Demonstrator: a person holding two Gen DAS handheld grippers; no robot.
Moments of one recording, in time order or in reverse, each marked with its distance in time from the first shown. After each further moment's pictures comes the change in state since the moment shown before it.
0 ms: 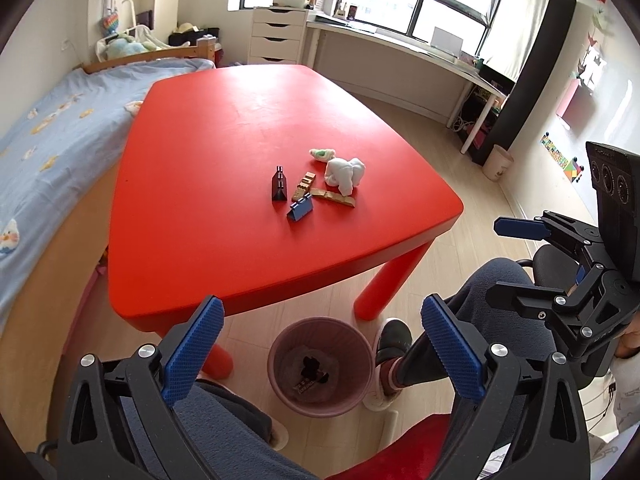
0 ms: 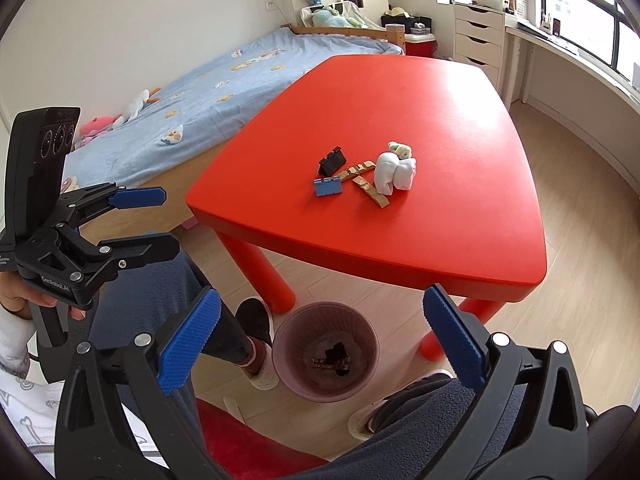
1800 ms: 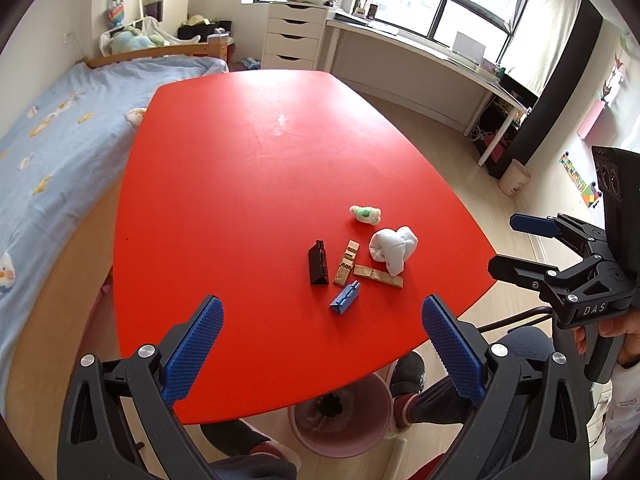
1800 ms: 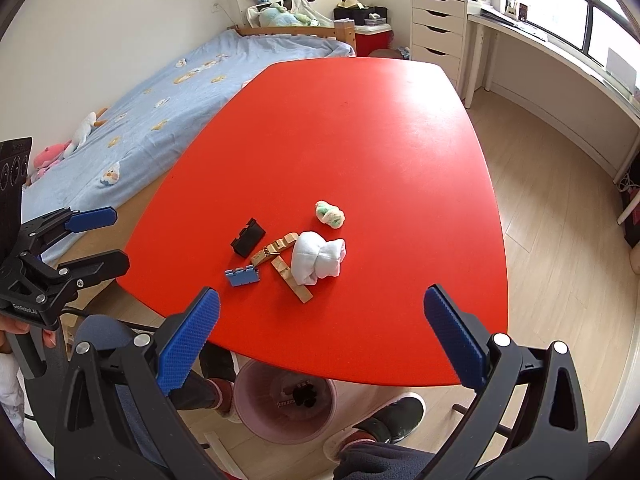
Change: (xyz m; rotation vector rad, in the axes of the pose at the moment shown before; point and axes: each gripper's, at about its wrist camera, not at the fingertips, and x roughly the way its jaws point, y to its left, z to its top) left arm 0.046 0.042 0.092 -0.045 0.031 0.021; right arm 0.053 -0.062 0.101 0.090 0.037 -0.134
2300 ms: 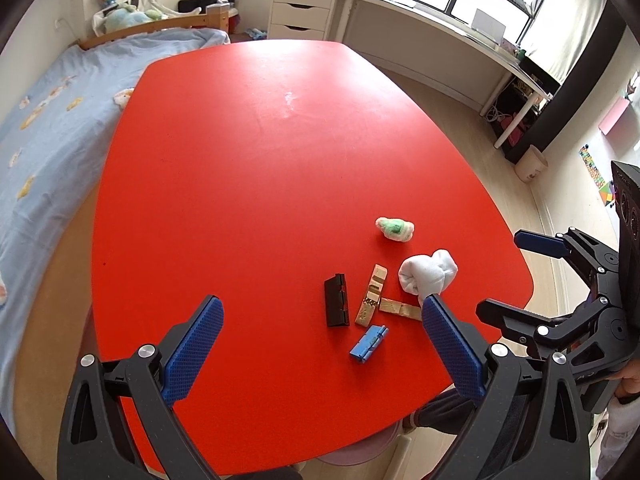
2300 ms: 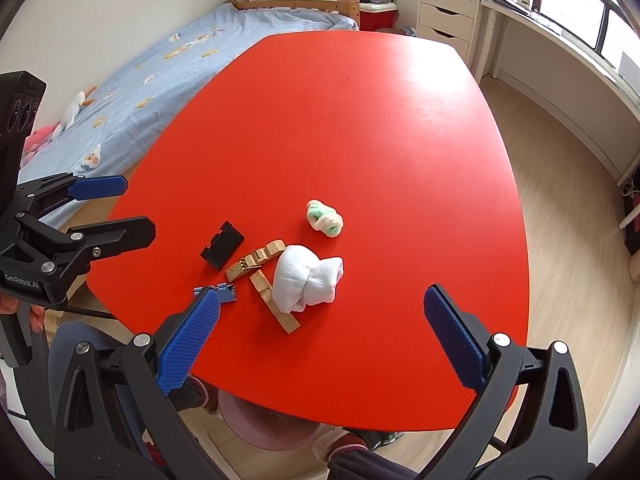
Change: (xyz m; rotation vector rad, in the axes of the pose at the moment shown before) left arm 0.063 0.010 0.042 -0.015 0.128 0.032; right arm 0.057 -0.003 0.022 -0.023 0.092 -0.017
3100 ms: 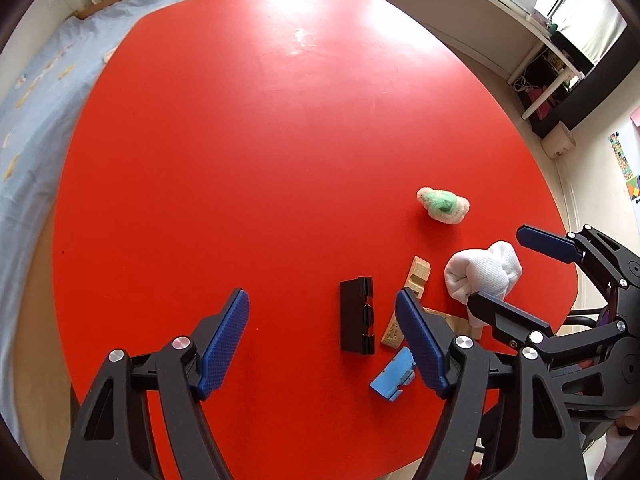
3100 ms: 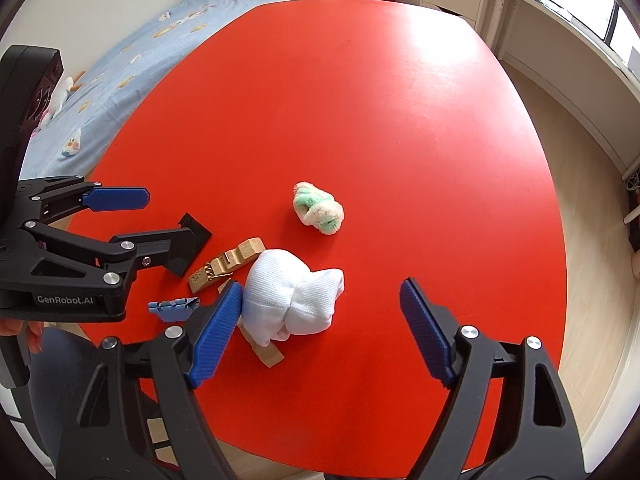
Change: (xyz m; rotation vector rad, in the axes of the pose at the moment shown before) left arm 0.067 -0.001 0.012 -0.035 0.159 0.055; right arm 0.058 -0.004 0.009 -0.001 0.076 -0.004
